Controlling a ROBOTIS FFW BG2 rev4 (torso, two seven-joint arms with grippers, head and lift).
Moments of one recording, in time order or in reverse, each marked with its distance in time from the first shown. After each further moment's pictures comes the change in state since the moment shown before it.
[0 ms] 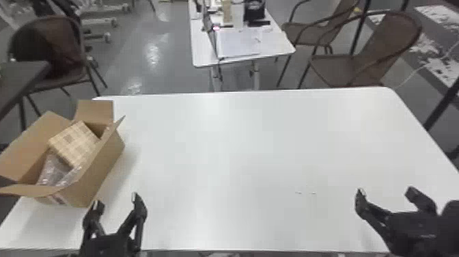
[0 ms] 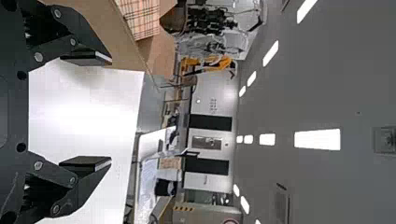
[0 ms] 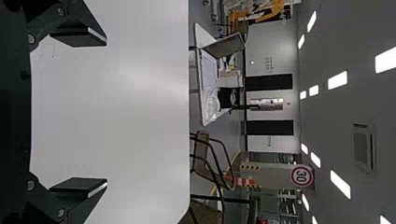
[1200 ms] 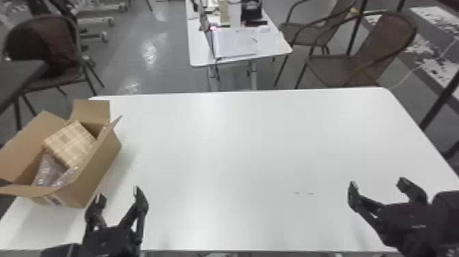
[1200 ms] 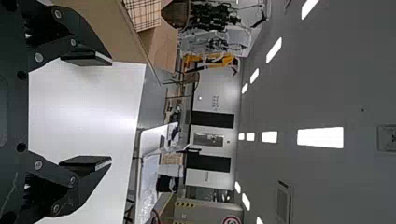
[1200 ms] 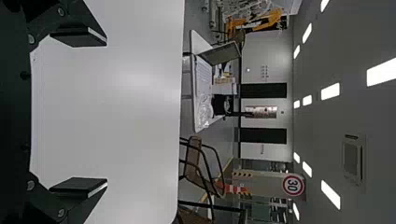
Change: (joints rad) left arm -0.041 0.000 -0.004 0.010 0.002 0.020 -0.004; right arm -0.033 0.019 0.002 0.003 0.052 -0.002 0.038
